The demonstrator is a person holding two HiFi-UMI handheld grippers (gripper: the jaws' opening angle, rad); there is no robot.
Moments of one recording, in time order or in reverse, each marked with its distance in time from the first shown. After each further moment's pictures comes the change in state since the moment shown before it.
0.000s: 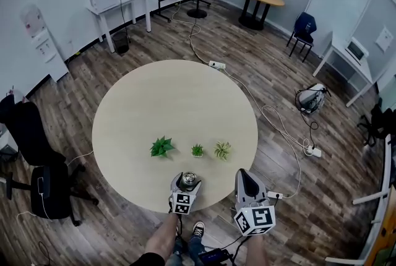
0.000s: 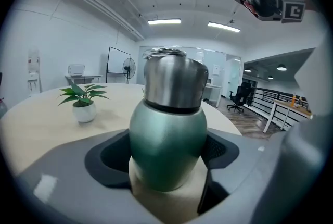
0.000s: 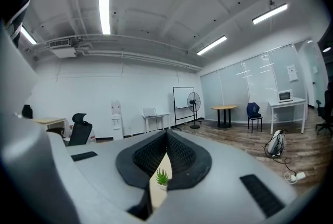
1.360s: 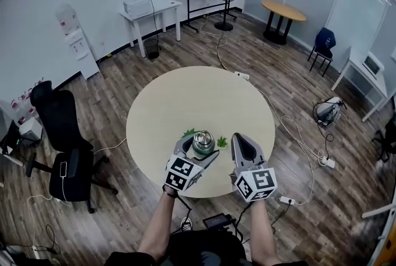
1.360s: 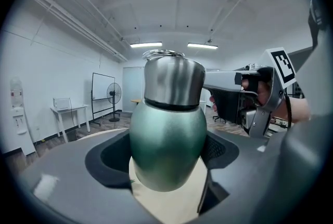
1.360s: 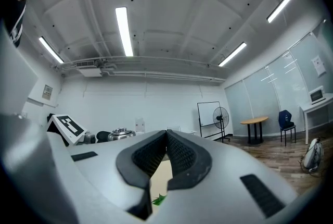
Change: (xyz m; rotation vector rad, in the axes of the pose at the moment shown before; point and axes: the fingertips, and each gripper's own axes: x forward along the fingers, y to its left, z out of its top) left arm -0.186 0.004 0.294 0.154 -0.163 -0.141; right arm 0.020 0.107 0.098 -0.017 -0.193 0.276
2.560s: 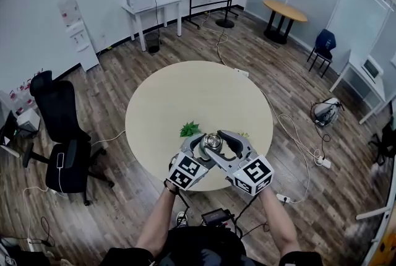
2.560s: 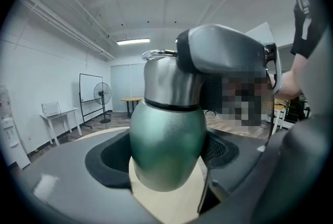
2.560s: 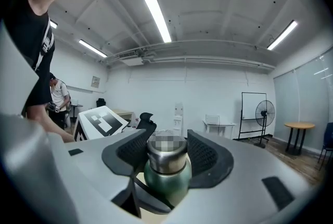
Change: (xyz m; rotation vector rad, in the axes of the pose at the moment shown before) left arm -0.001 -0.043 -0.014 0.088 0.037 -0.110; right arm -0.001 0.088 -0.015 -0.152 0.179 0.482
